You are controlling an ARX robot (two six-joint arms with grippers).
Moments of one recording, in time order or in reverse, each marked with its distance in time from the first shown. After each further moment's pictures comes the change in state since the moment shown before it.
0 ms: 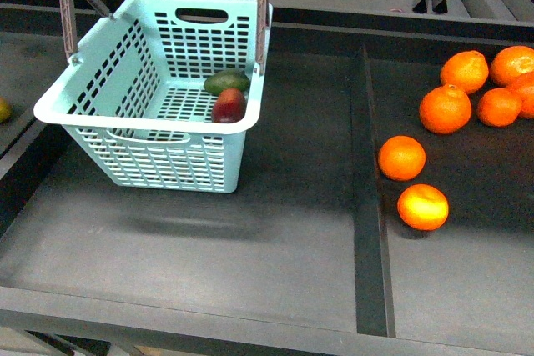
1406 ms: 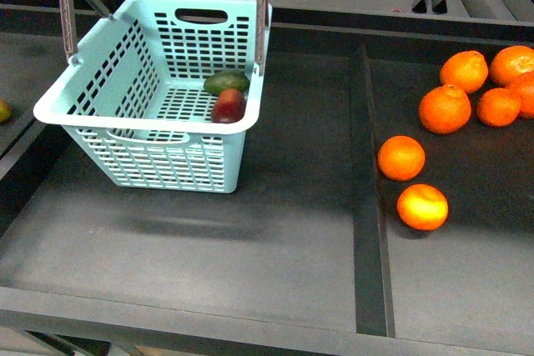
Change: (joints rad) left arm -0.142 -0.794 -0.565 -0.183 -0.133 0.324; right arm 0.000 0.000 0.000 0.000 0.000 0.000
